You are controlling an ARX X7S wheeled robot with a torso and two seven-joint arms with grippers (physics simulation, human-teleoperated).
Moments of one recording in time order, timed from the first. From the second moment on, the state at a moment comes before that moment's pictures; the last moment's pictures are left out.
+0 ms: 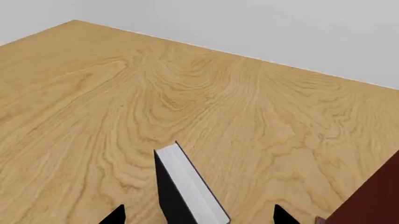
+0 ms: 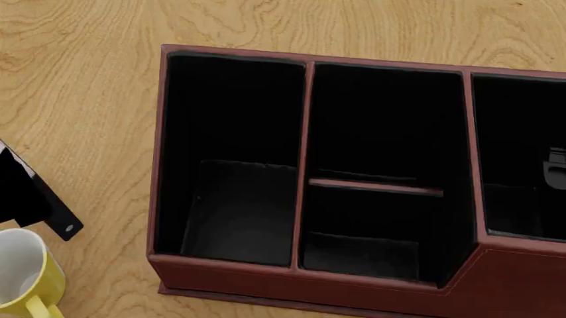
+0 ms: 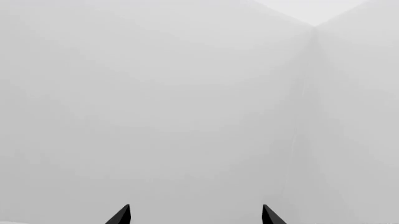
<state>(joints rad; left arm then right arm) -0.57 -0.15 -0.25 0.72 -0.65 -1.31 -0.64 0.45 0.99 0.34 -0.98 0.98 0.68 0.76</state>
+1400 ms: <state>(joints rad) -0.62 -0.19 -0.06 0.28 -0.53 -1.04 -0.58 0.43 1.01 0.31 -0.97 0.96 0.64 0.76</state>
